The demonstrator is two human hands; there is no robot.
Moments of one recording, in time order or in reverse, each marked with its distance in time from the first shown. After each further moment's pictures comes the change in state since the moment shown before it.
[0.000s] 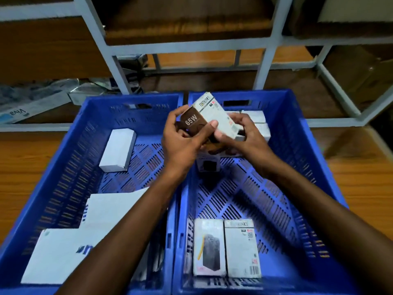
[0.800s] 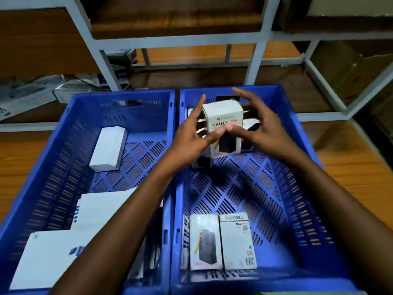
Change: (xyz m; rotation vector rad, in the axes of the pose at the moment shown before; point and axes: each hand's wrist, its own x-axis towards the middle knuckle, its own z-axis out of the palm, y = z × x) left_hand 0.013 -0.008 0.004 0.324 -0.522 0.021; right_hand -0.006 -0.017 -0.041 -0.359 0.006 -0.330
